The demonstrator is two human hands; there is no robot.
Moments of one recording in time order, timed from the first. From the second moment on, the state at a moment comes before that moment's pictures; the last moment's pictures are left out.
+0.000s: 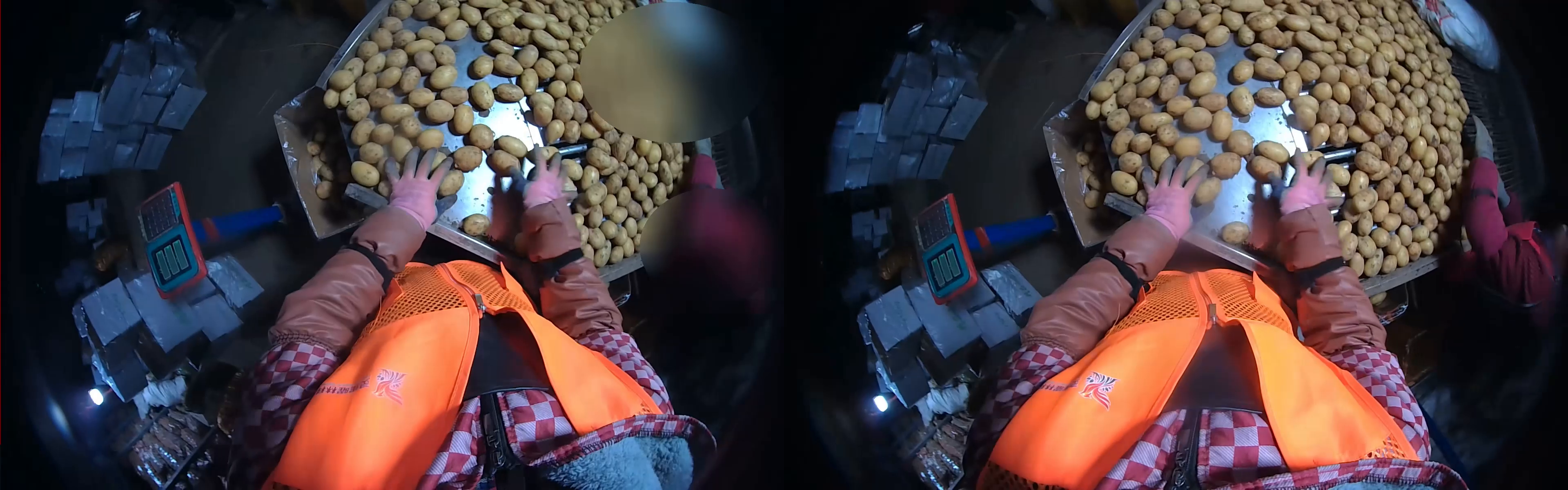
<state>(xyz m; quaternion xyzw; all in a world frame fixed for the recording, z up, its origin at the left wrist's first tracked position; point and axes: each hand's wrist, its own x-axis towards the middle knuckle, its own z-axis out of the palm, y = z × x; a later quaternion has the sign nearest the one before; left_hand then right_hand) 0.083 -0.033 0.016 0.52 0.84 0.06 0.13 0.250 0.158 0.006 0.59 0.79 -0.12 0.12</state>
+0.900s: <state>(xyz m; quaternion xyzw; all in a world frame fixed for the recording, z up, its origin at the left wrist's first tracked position) -0.109 -0.313 -0.077 0.32 0.87 0.32 0.16 -0.001 0.169 -0.009 0.42 0.80 -0.42 -0.05</state>
